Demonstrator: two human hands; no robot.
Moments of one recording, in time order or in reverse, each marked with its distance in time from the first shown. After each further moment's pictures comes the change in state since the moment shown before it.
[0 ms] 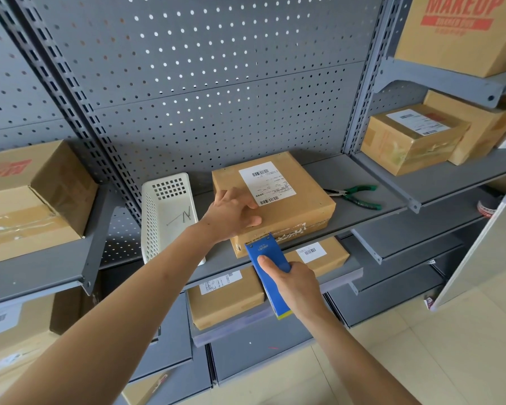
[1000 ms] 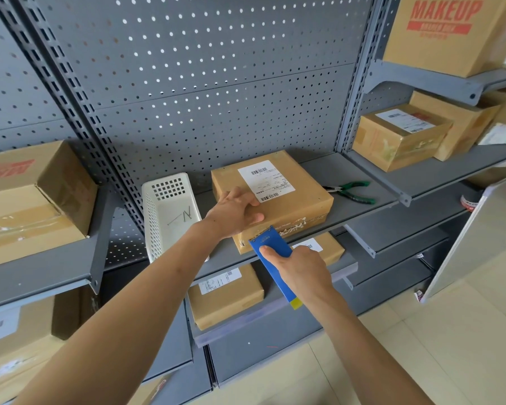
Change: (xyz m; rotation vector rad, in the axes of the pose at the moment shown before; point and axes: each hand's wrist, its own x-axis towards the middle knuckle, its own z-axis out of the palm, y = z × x) left_hand -0.002 -0.004 0.000 0.016 -0.061 0.028; right_hand -0.010 -0.029 -0.007 -0.397 0.125 0.007
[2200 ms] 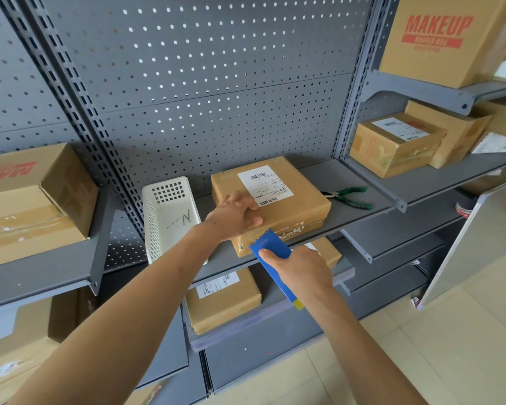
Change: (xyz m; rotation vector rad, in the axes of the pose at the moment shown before) left_hand -0.002 0.003 -0.002 0.009 -0.008 -0.002; right_hand -0.003 -0.007 -0.010 -0.108 0.049 -0.023
